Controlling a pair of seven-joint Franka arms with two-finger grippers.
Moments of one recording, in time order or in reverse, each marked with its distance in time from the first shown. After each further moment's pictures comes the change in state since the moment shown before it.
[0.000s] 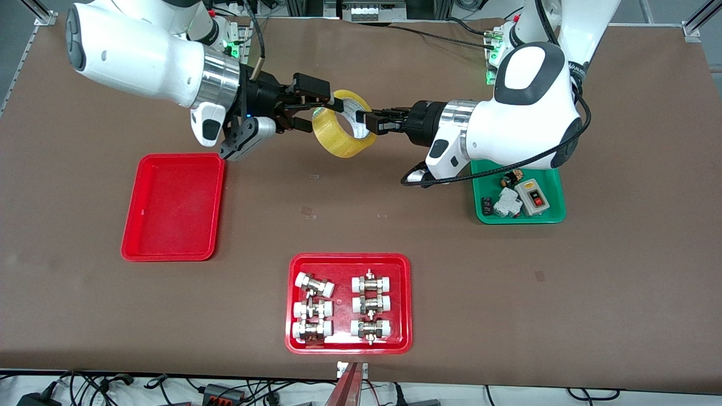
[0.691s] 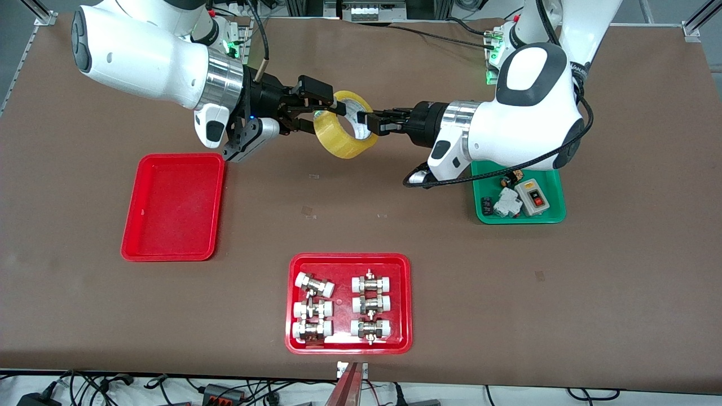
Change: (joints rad) left arm 0.004 0.000 0.000 0.000 0.000 -0.003 0.000; right arm 0.003 0.006 -0.005 0.001 0.000 0.006 -0.020
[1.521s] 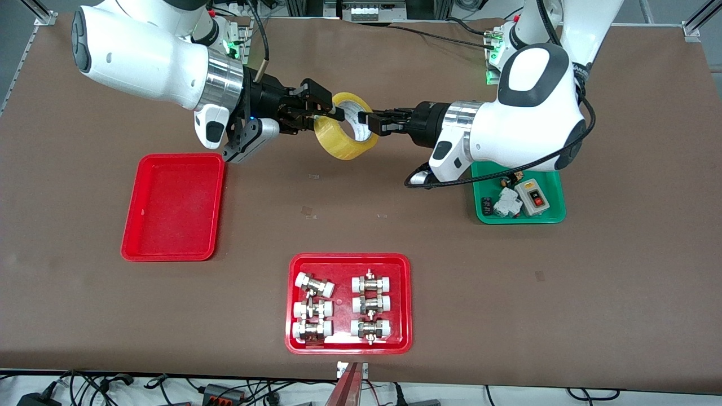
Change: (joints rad) left arm 0.011 0.001 0.000 0.007 -0.001 -0.027 -0.002; right arm 0.000 0.006 -0.001 0.003 0.001 0.008 -0.004
